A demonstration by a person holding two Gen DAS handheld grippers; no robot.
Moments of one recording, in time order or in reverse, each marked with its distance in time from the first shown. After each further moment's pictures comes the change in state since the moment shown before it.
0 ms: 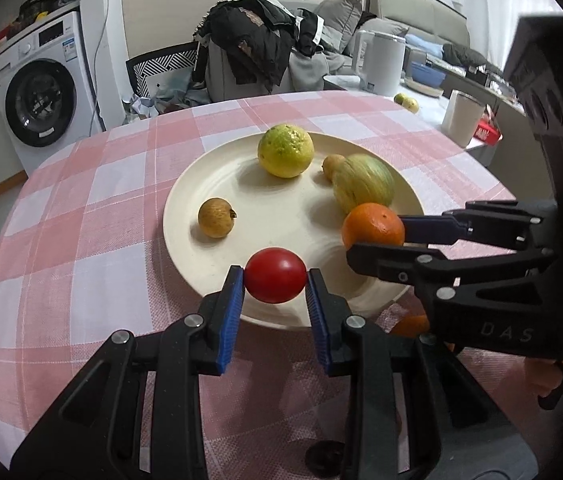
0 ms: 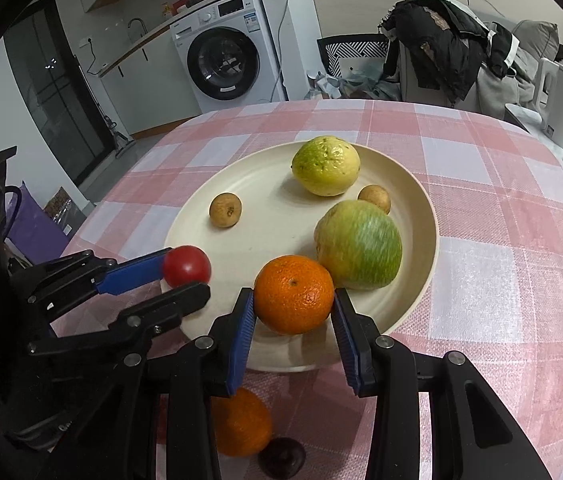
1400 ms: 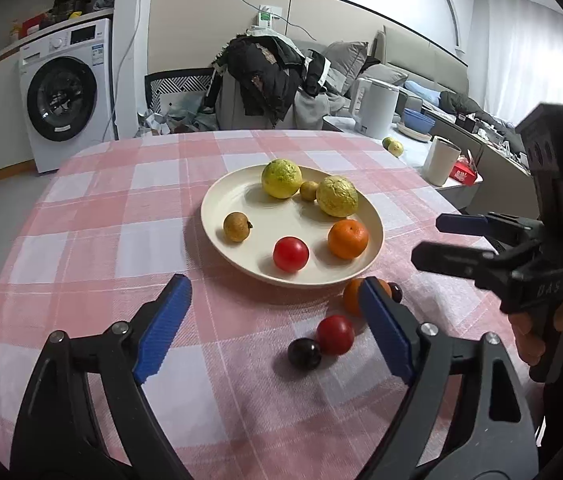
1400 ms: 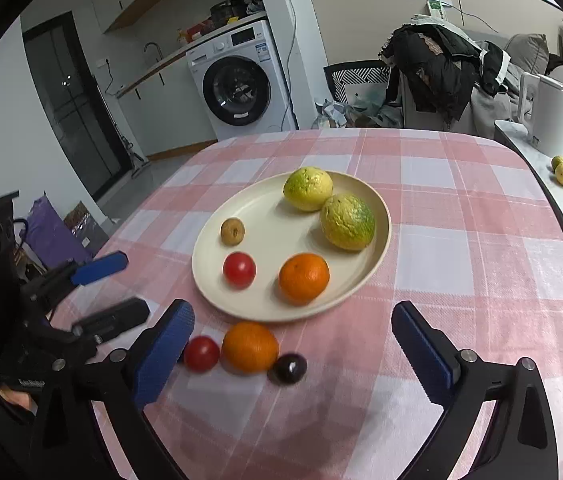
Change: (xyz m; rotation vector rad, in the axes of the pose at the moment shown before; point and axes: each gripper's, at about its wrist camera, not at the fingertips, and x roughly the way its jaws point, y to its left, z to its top) left arm -0.114 0.013 -0.053 -0.120 -0.149 -0.047; right arm -0.086 0.003 -0.040 -0.028 -0.108 0.021
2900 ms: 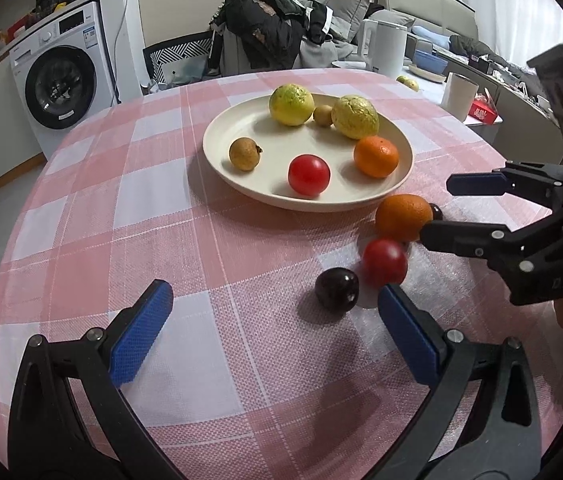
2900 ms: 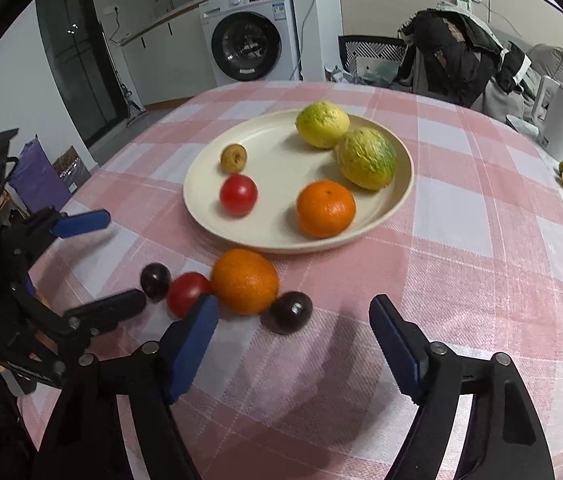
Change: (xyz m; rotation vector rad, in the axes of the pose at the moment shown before) left arm 0.042 -0.005 -0.033 0.095 0.186 0.087; right arm 0.029 0.019 -0.032 -0.105 0.120 -0.034
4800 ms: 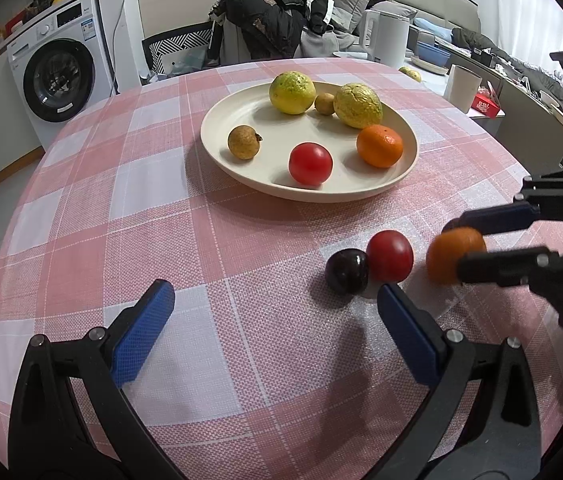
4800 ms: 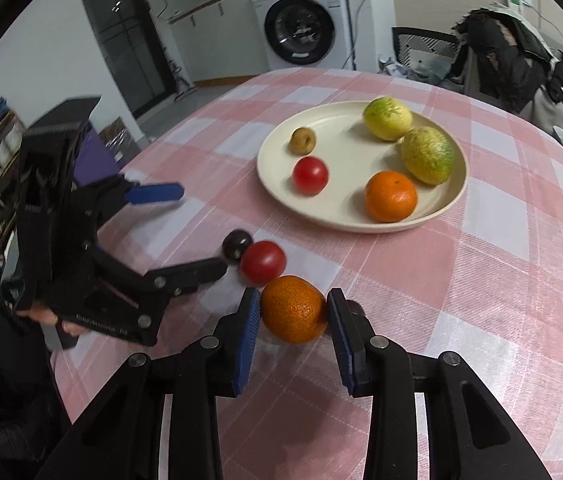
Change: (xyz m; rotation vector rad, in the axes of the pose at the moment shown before) left arm 0.010 0.002 -0.001 0.000 0.032 -0.001; right arm -0.016 0.018 -0.011 -0.119 0.097 0.161
